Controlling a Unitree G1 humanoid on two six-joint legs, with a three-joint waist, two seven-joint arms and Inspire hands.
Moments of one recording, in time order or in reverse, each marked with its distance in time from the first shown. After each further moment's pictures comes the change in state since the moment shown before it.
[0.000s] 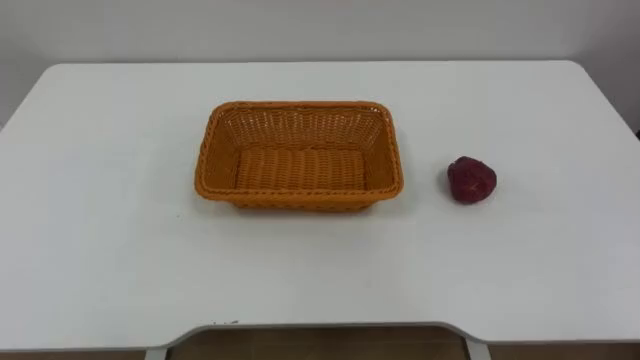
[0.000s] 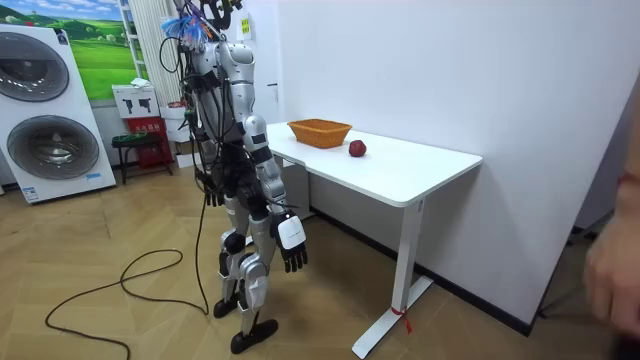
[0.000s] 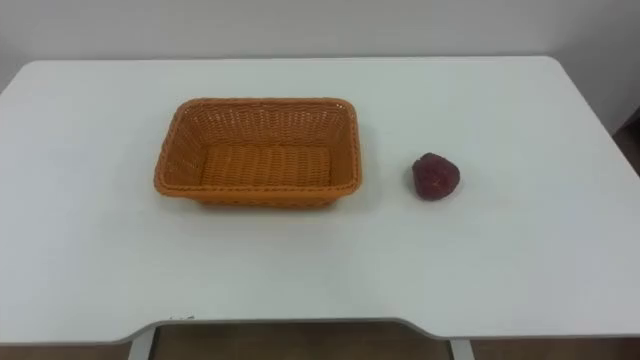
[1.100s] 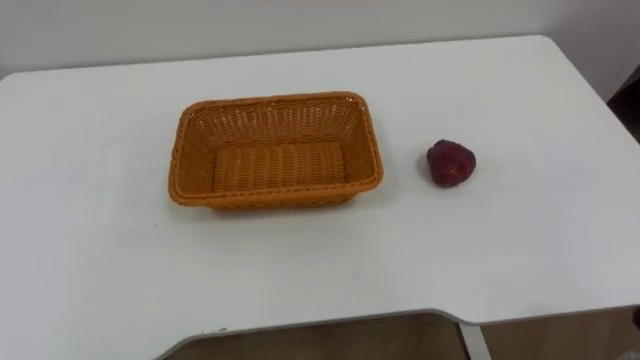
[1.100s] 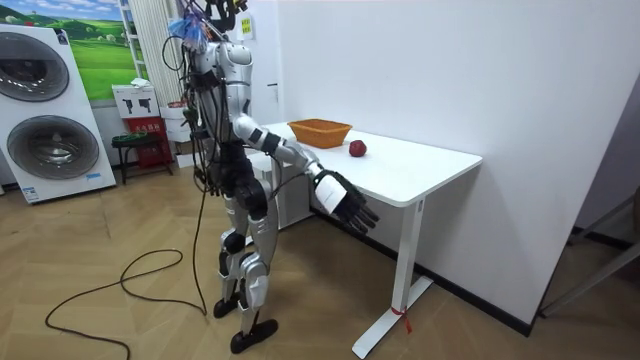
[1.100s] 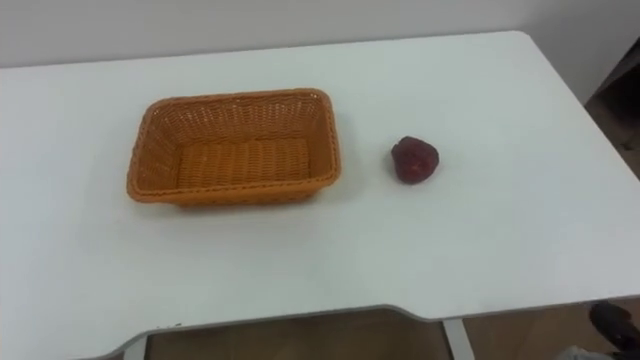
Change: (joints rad) left arm 0.032 0.009 0.082 -0.011 -0.028 -0.116 0.130; right arm 0.051 0.011 -0.354 -0.981 0.512 -0.122 -0.735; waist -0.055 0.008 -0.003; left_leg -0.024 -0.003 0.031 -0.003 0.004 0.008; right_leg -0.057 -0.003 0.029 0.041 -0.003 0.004
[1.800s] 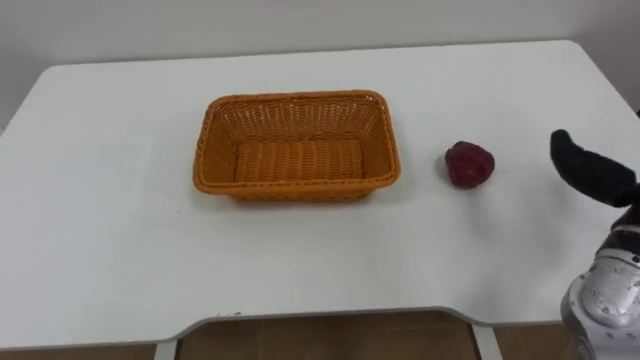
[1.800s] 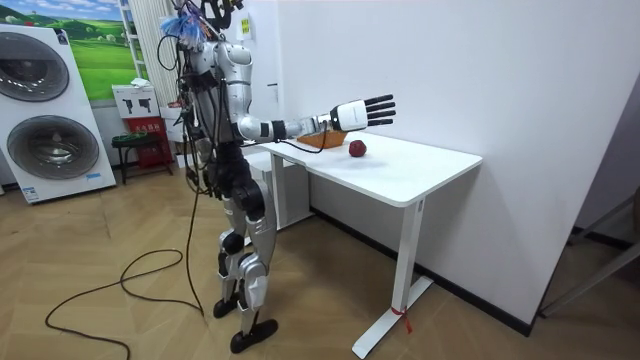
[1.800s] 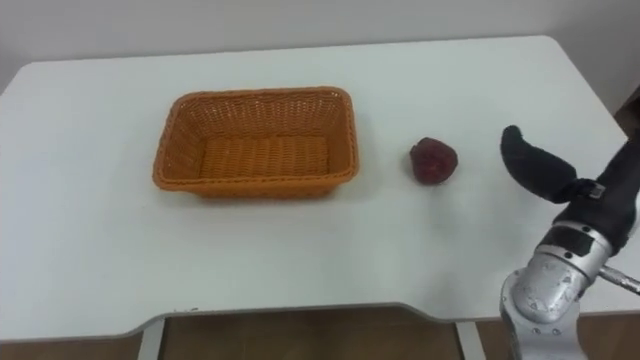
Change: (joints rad) left arm -0.004 0.008 -0.130 -0.012 -0.002 -0.027 -0.015; right arm -0.033 -0.061 0.344 -0.346 -0.433 -0.130 0.233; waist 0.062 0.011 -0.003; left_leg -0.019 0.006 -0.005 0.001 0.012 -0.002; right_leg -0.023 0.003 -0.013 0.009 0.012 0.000
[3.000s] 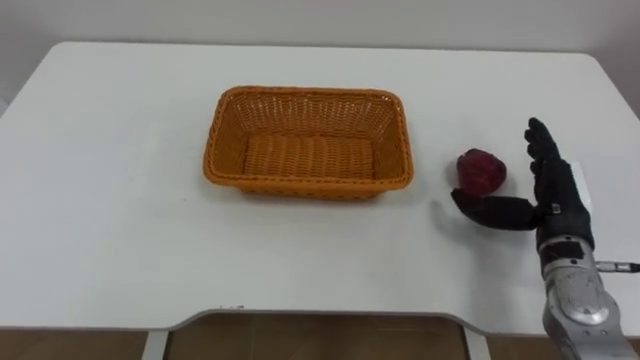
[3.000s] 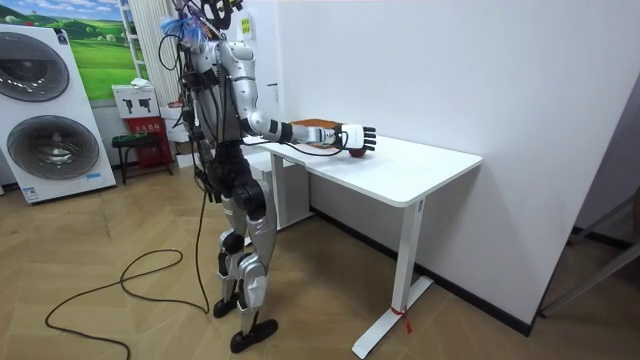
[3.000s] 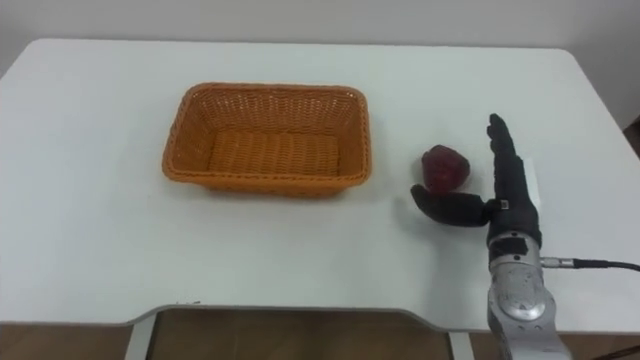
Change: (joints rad) left arm -0.020 0.027 0.003 0.004 0.037 -0.002 -0.098; right arm -0.087 -0.042 0.058 0.316 0.083 0.010 0.455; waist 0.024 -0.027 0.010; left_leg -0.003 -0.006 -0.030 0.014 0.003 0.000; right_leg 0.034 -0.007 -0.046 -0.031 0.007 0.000
